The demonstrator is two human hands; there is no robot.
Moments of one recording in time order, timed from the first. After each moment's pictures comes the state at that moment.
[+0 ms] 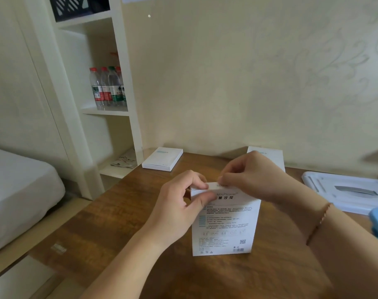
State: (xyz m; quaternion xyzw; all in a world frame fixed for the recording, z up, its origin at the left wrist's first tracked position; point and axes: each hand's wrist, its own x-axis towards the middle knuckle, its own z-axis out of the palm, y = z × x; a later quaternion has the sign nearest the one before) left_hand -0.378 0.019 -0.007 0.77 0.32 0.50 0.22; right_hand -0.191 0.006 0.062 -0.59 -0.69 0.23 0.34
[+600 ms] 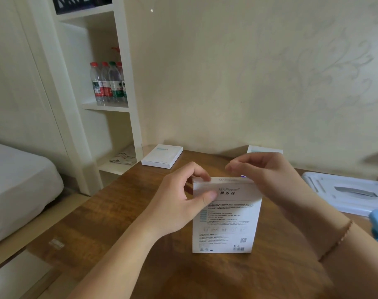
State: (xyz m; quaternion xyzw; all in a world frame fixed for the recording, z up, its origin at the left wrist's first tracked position) left_hand -0.382 0.024 0.004 0.80 0.34 0.43 0.23; right_hand -0.183 -0.009 0.055 -0.54 -0.60 0.31 0.51
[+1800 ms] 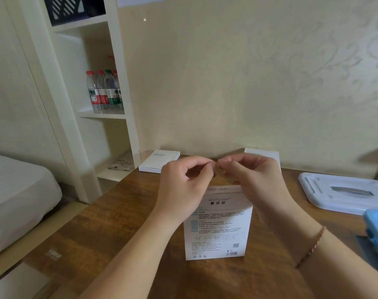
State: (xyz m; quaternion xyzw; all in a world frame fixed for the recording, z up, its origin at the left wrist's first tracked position) left_hand -0.348 0.025 0.031 0.73 0.32 0.56 0.21; right_hand -0.199 -0.004 0.047 -0.47 -0.53 0.32 0.62
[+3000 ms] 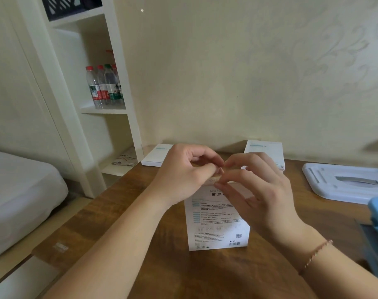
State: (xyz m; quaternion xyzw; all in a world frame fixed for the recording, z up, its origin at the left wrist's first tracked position) left_hand -0.357 0.019 0.058 0.79 0.33 0.44 0.29; right_hand -0.187 -0.014 0.008 -0.36 -0.73 -0.24 0.53
